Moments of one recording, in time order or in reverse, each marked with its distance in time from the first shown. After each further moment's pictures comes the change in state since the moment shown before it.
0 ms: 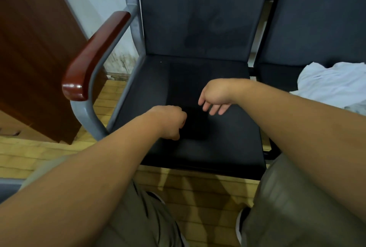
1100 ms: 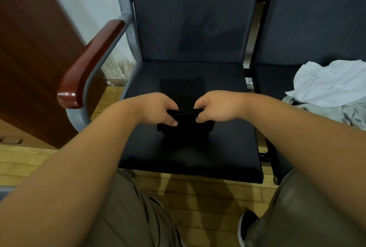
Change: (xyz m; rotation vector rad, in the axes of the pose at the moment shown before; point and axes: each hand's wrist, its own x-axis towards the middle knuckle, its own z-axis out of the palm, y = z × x) left_hand -0.018 -0.022 -0.048 -0.518 -0.029 -0.040; right_hand -0.039 0.028 0.007 -0.217 0.042 -0.380
